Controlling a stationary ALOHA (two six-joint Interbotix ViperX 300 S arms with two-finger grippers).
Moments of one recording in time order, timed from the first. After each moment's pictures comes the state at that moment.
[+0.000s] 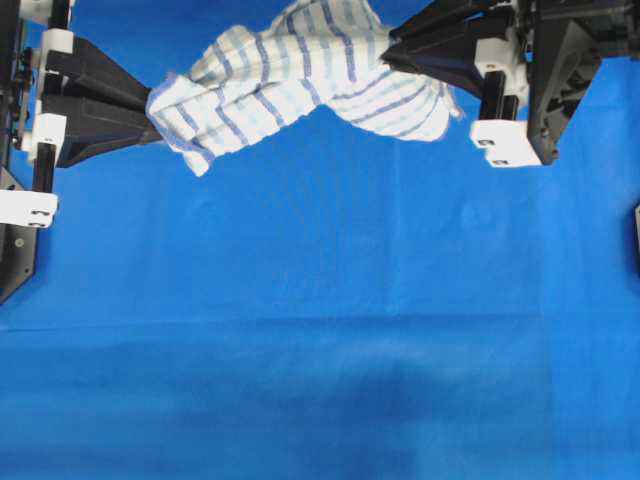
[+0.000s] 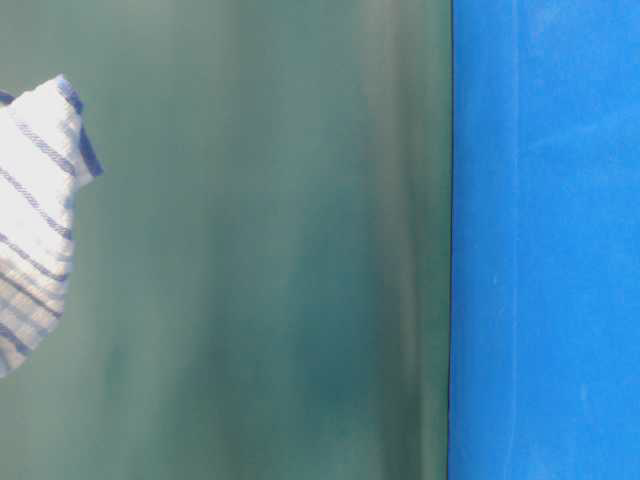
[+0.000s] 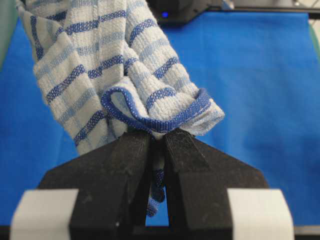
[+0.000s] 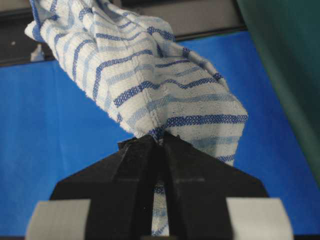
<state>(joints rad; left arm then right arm) 0.04 -0.67 0.45 -0.02 0.49 0.04 -0.07 -0.37 0.12 -0.18 0.67 0.22</state>
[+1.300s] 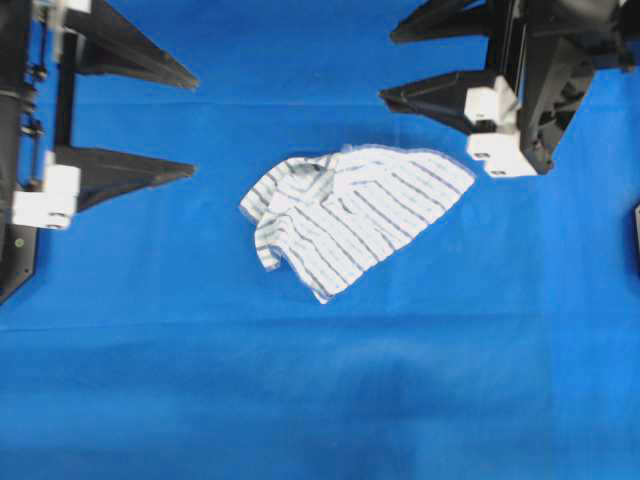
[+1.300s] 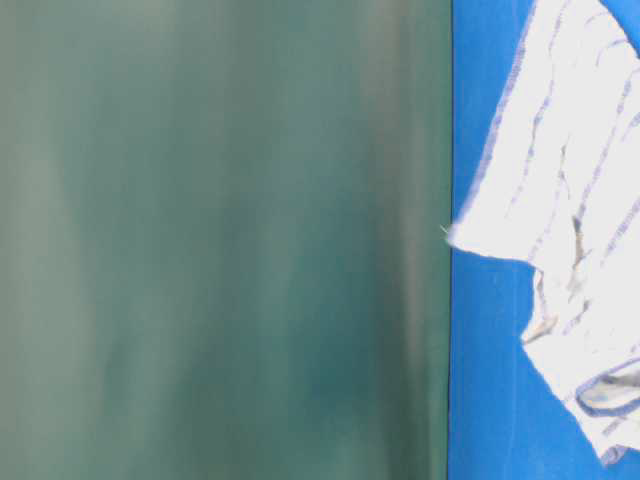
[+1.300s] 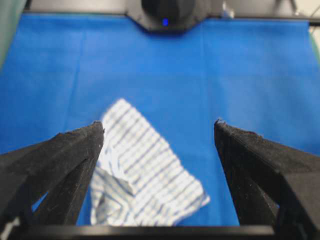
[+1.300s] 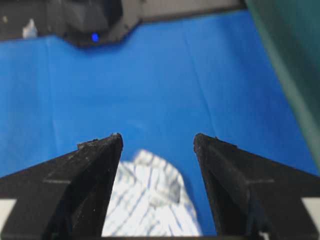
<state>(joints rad) 0.04 -0.64 0.49 -0.02 0.42 0.03 -0.07 -0.37 0.19 -0.17 0.69 0.20</state>
